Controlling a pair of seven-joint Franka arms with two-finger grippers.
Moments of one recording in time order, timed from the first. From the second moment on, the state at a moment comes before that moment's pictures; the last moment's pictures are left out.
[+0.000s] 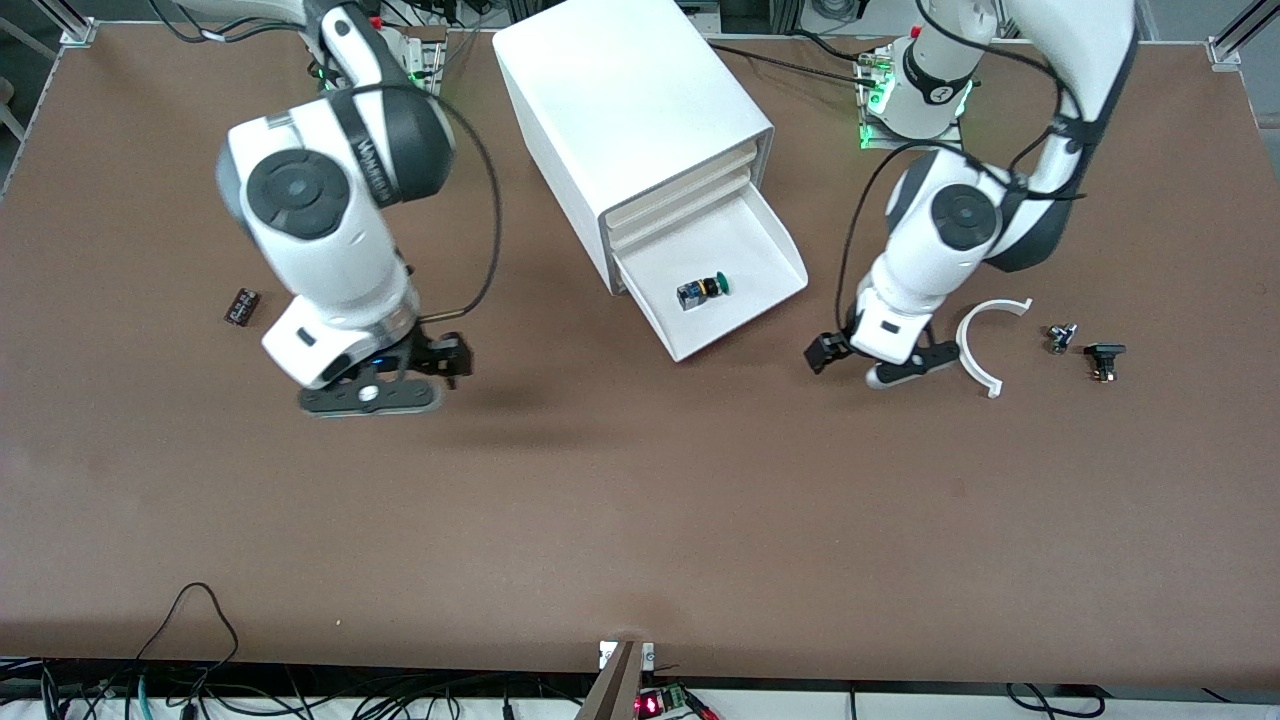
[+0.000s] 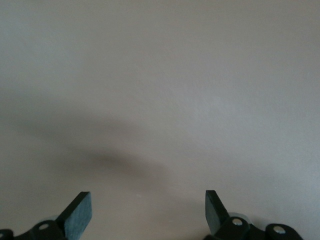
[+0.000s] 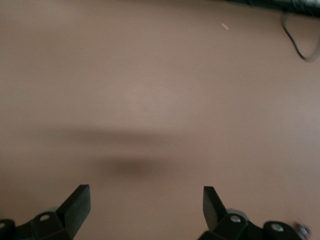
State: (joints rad) left arm -0.11 0.31 -0.28 -2.12 0.03 2.54 -0.82; right arm 0.23 0.44 0.20 -1.39 -0.26 1.84 0.45
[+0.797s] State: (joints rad) left arm -0.28 0.41 -0.29 -2.16 0.03 2.56 -1.05; right arm 0.06 0.16 0.05 -1.52 -0.12 1.62 0.36
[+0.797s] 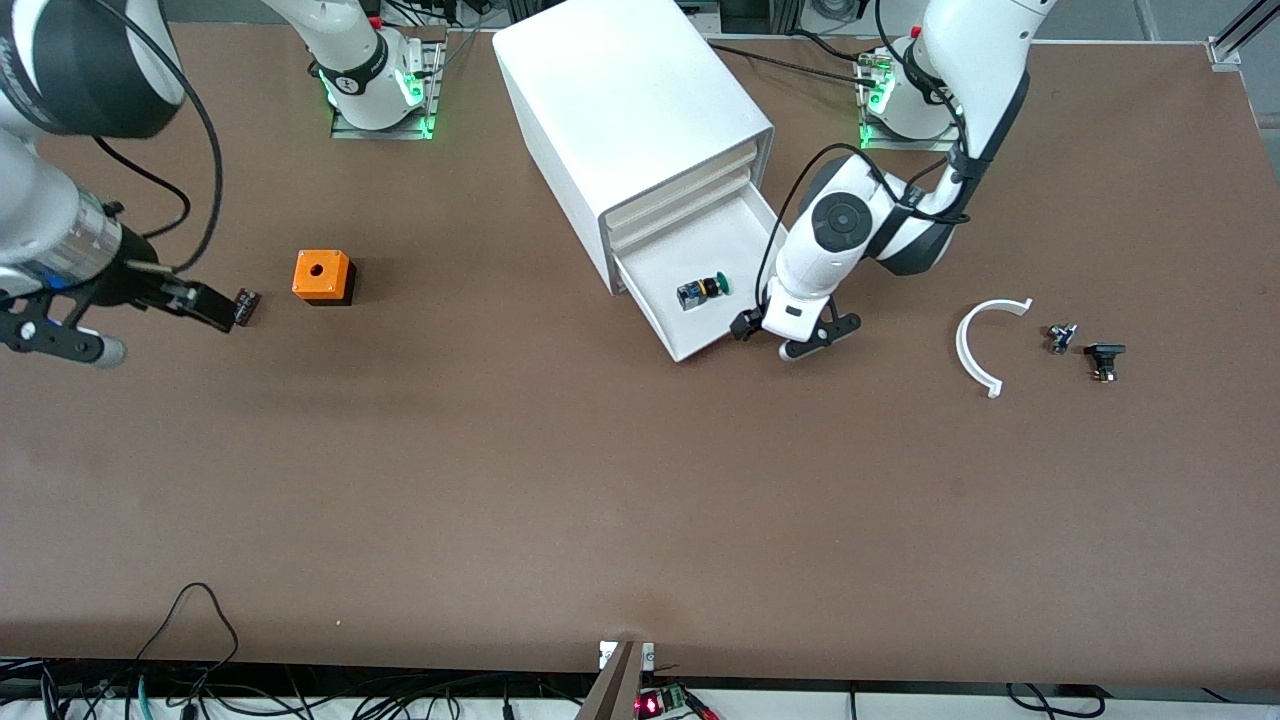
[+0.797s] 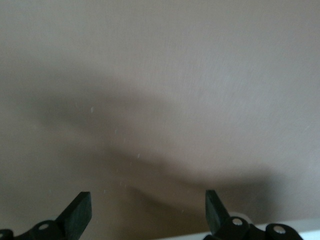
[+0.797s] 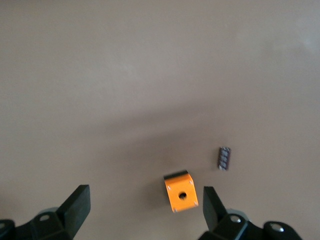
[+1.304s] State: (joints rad) left arm -0.30 0.41 -0.38 -2.19 -0.02 2.53 -1.09; right arm 0.05 -0.07 -0.11 -1.87 -0.08 1.76 0.10
